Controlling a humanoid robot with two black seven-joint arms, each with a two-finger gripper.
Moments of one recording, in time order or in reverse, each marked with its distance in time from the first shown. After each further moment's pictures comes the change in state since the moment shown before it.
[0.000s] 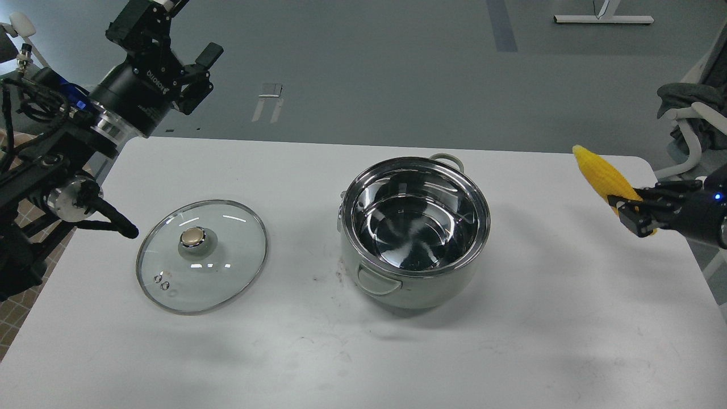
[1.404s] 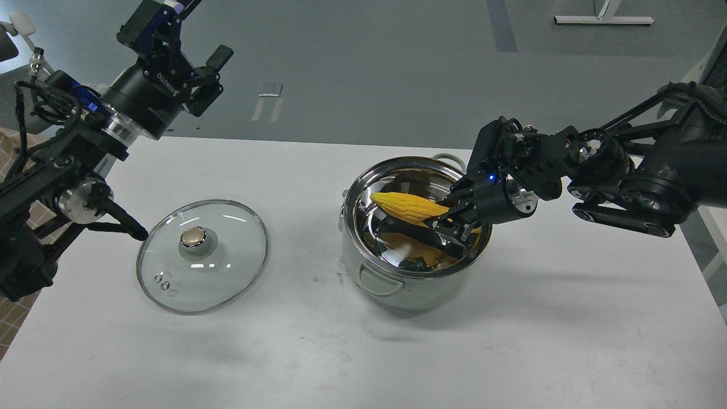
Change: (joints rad) left arm -0.001 -0.026 0.002 0.000 0.003 0.000 0.000; right arm 0.422 0.696 -0.661 0.035 0.278 0.048 0.000
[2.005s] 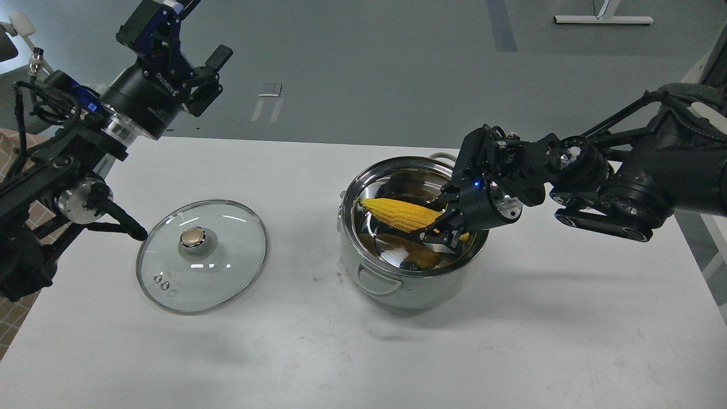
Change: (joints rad) left arm 0.001 0.001 -0.002 0.001 0.001 0.000 0.000; right arm -0.015 0.039 0.000 -0.021 0.038 -0.001 0.000
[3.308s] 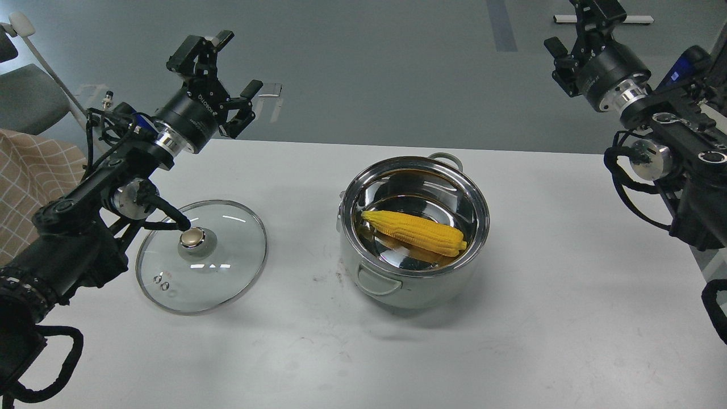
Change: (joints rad) left arm -0.093 -0.320 -0.069 0.497 -0.033 -0.235 0.101; right arm -0.492 -0.083 1.236 -0.627 1.004 0.367 0.000
